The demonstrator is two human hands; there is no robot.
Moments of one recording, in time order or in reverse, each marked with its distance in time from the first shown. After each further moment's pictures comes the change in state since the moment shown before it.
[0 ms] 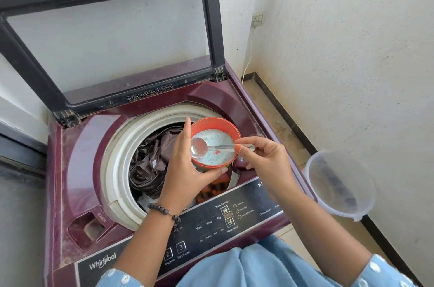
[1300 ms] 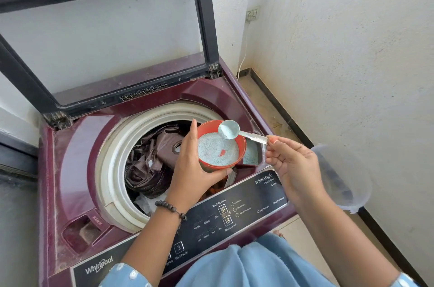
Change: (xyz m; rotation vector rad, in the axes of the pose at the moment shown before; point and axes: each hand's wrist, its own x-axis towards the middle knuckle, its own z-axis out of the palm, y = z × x) left_hand 0.005 -0.004 0.021 0.022 -0.067 -0.010; right_hand -0.012 -0.010 -0.037 0.511 0.231 0.165
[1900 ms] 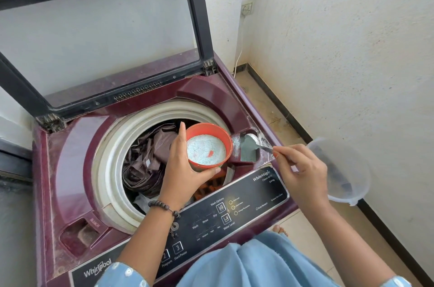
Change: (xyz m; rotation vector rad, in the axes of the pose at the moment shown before) left_hand 0.001 -0.023 -0.001 0.079 0.002 -0.042; right_hand 0.006 0.024 -0.055 -1.104 0.008 -0.869
